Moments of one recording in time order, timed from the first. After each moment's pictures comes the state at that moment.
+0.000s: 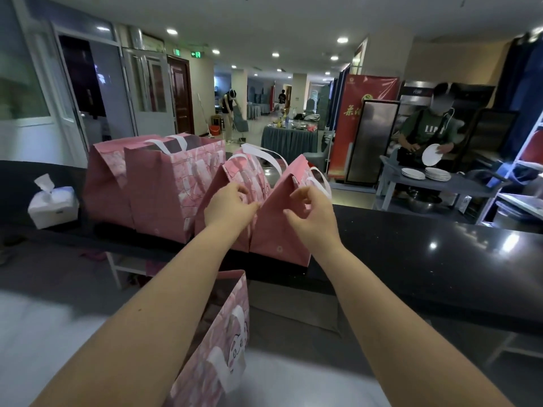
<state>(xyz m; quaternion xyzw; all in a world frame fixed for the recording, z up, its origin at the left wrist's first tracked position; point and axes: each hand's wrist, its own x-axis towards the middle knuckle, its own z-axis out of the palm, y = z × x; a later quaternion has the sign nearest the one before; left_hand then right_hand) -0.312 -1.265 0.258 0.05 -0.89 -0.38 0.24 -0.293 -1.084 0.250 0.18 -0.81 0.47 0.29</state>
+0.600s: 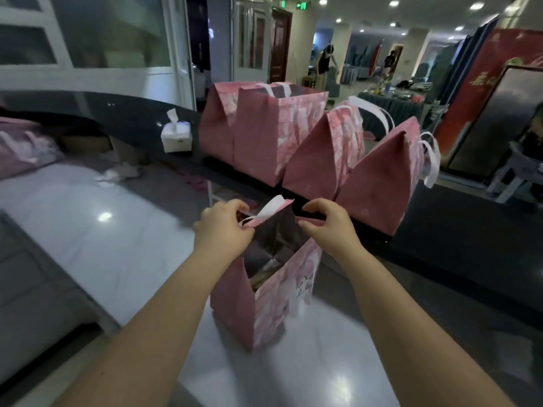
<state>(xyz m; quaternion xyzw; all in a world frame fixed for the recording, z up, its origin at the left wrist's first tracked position) -0.140 -1.365 0.170 0.23 -0.92 -0.25 0.21 -0.258 -1.176 0.157 0.26 -0.85 0.44 0.06</state>
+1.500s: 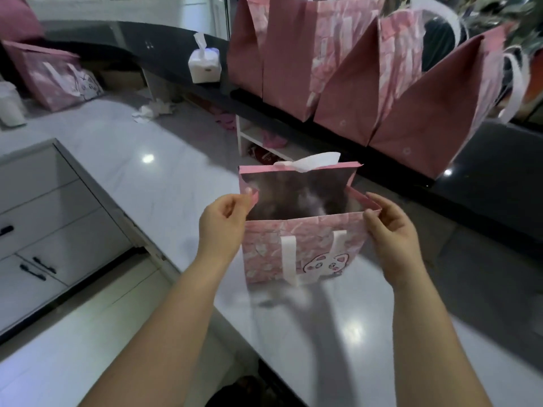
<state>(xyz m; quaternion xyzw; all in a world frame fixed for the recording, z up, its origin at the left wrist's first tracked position) -0.056 -1.329 0.086 0.27 -0.74 -0.52 0.32 -0.200 -1.091 0.070 0.15 -0.64 0.75 -0.10</state>
